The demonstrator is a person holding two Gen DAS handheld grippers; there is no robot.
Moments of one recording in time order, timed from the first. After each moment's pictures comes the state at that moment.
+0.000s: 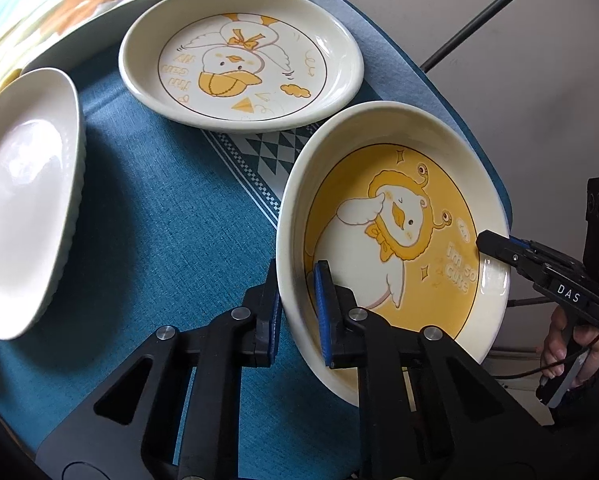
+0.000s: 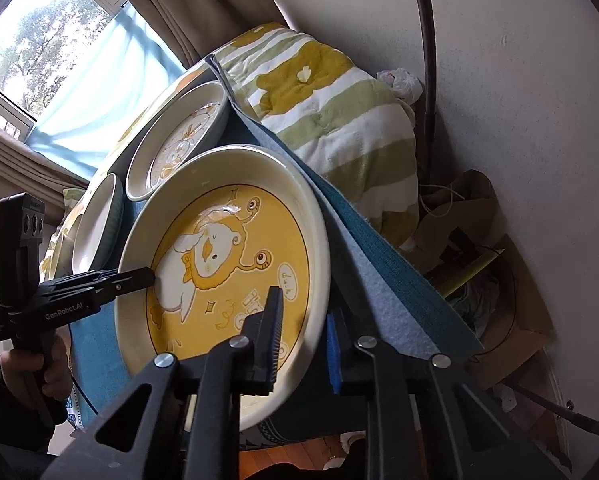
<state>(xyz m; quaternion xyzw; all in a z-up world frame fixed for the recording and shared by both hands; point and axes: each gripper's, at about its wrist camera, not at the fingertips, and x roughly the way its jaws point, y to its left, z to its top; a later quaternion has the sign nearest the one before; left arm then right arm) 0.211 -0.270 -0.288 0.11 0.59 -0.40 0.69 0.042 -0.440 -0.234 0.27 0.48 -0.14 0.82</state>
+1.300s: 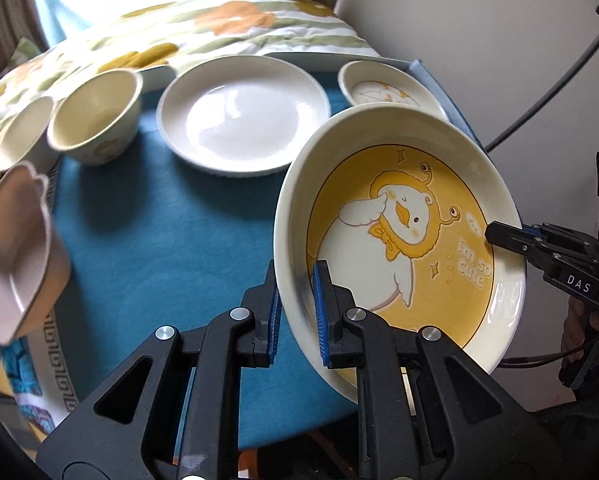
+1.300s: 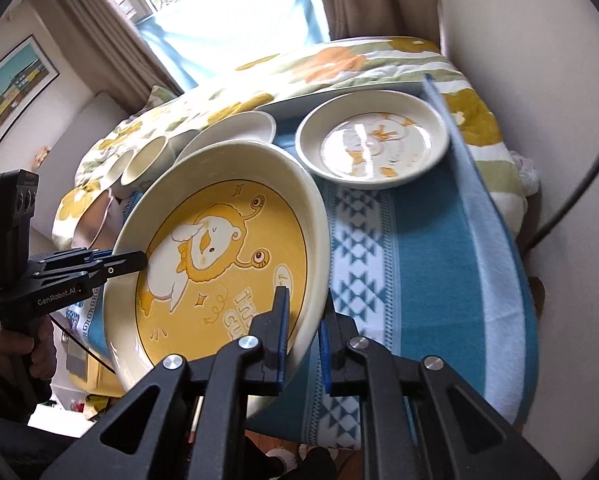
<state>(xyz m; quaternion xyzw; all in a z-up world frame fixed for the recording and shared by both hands) 0.134 -0.083 -0.204 0.02 0.54 -0.22 0.81 0.102 -0.333 -0.194 0.09 0.51 0.06 0.86</state>
